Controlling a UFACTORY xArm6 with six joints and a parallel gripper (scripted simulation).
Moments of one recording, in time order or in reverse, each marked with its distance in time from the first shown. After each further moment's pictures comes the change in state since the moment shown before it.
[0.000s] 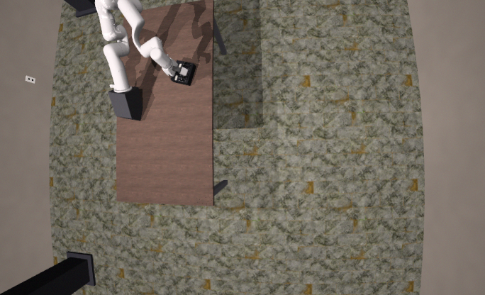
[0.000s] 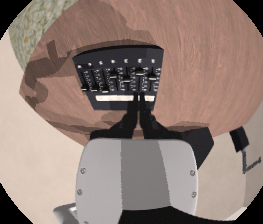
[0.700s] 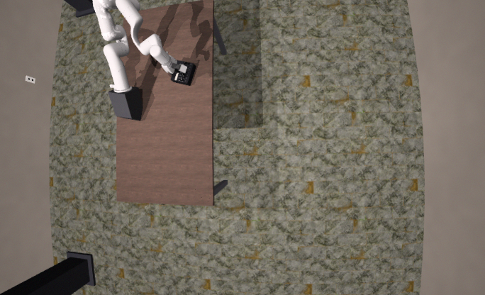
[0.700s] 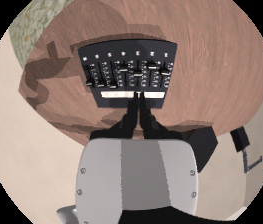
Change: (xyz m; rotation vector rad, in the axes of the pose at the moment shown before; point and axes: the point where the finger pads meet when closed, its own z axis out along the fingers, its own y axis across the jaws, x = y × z) arm -0.013 -0.019 0.004 0.001 0.000 -0.001
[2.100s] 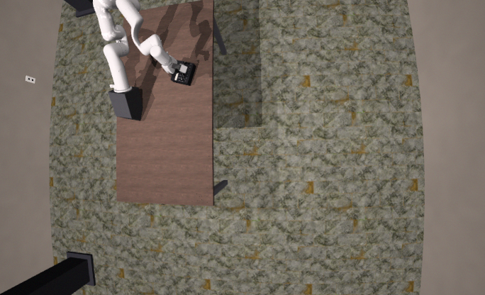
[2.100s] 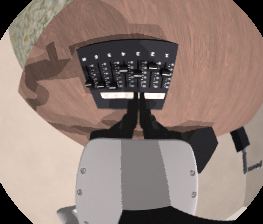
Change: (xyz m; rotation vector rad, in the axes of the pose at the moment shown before) arm 0.000 0.000 0.003 -0.001 0.000 0.000
